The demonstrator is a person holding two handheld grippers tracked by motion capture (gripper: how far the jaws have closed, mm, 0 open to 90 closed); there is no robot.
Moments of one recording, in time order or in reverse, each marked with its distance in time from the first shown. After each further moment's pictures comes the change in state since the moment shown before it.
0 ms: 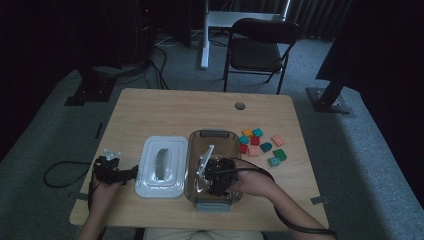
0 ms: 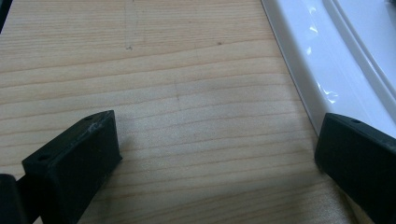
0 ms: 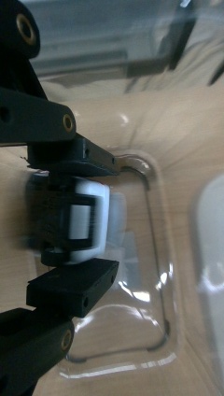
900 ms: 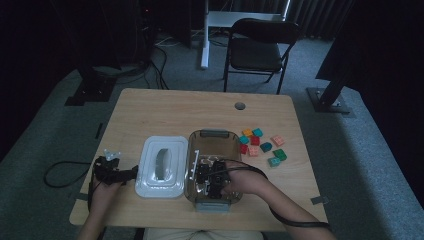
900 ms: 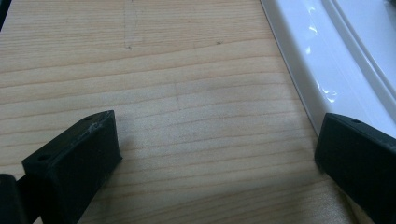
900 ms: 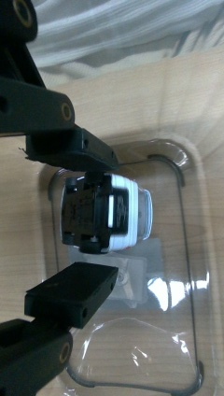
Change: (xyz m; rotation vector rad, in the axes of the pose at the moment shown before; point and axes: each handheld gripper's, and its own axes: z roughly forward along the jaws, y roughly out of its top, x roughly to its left) left arm 0.000 0.000 0.000 0.000 -0.003 0.003; right arm -0.002 0.017 0.031 0.220 -0.003 -0.042
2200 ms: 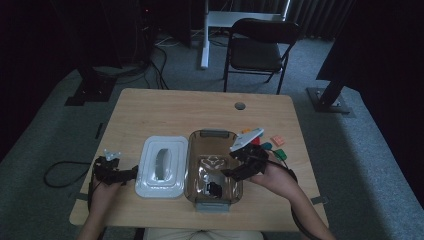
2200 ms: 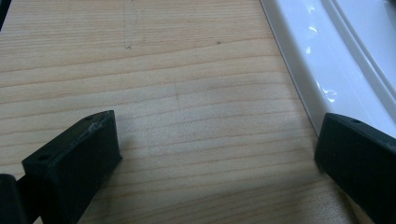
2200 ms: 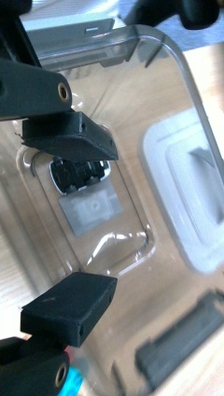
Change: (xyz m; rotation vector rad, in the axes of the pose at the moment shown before) left arm 0.000 0.000 0.000 0.001 0.000 0.000; right arm -0.013 -0.095 -0.079 -0.570 -0.102 0.324
